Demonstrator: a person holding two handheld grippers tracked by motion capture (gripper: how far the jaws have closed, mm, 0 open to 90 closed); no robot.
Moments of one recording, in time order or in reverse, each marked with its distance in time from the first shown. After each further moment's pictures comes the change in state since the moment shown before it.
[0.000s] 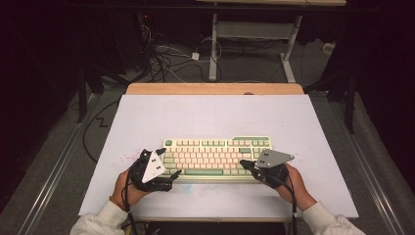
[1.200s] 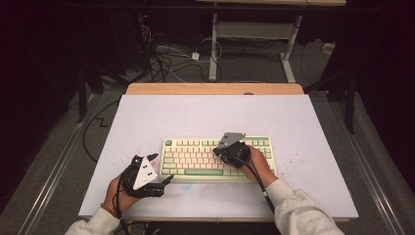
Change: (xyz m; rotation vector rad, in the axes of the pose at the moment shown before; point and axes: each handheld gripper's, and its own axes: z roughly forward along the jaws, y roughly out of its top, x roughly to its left) left arm -0.001 -0.019 -0.011 0.003 0.002 -0.021; right arm -0.003 0.049 0.097 0.151 0.020 -0.022
